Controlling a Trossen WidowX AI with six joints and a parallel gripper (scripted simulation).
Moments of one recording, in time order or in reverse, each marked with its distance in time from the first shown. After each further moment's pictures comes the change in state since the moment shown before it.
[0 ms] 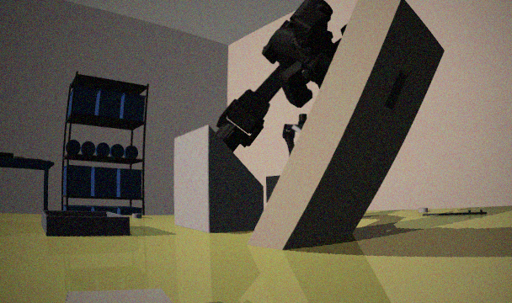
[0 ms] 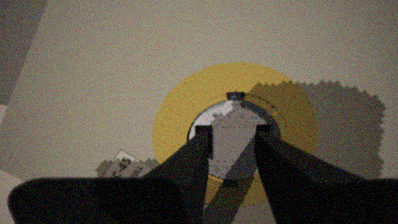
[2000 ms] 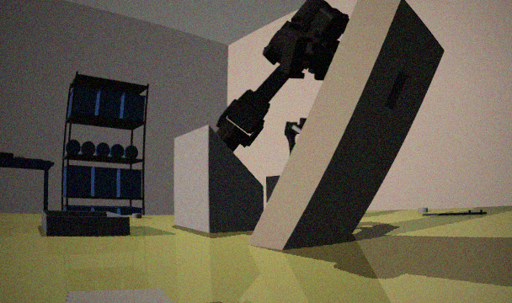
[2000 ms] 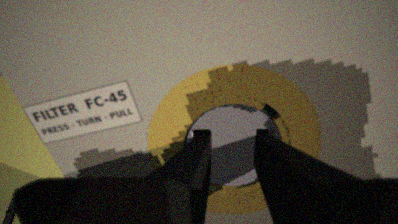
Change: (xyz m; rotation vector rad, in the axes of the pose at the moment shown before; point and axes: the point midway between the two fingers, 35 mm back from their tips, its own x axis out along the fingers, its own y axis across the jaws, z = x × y) arm 0.005 -0.001 0.001 -0.687 0.001 0.004
